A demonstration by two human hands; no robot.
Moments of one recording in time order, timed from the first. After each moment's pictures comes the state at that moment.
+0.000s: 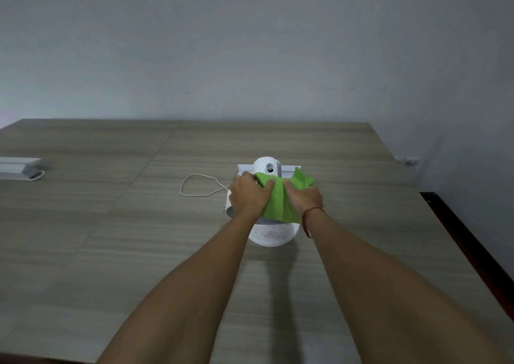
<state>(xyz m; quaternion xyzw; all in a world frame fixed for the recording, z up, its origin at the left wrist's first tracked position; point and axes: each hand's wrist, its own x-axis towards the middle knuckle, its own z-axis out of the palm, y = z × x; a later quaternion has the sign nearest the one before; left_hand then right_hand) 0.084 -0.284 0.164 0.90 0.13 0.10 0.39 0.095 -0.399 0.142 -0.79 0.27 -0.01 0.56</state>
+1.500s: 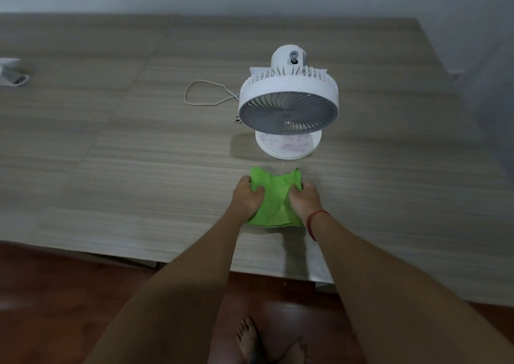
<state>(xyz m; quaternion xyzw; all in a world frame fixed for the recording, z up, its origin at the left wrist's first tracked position) -0.015 -0.226 -0.018 0.82 0.20 -0.14 0.52 -0.014 -0.357 -0.020 -0.78 0.27 0.13 0.55</state>
